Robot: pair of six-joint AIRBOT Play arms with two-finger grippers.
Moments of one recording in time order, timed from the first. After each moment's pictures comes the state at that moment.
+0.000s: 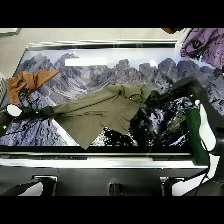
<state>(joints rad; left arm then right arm) 0.16 -1.22 0.85 1.23 -0.81 -1.61 -0.11 -1.77 1.45 2.28 -1.28 -1.72</state>
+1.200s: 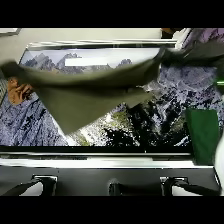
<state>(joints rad) 0.20 -1.18 1.61 1.26 -1.05 -1.55 -0.03 -1.37 1.78 2.22 -1.07 -1.65</state>
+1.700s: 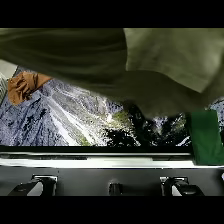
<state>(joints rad) 0.20 -0.90 1.93 1.36 -1.27 -1.60 -0.04 -0.81 1.94 1.89 -1.10 -1.41</state>
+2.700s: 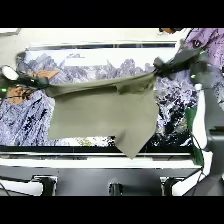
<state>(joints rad) 0.11 -1.67 1.58 1.40 -0.99 -1.53 -0.01 -1.88 1.95 1.97 -1.07 -1.27</state>
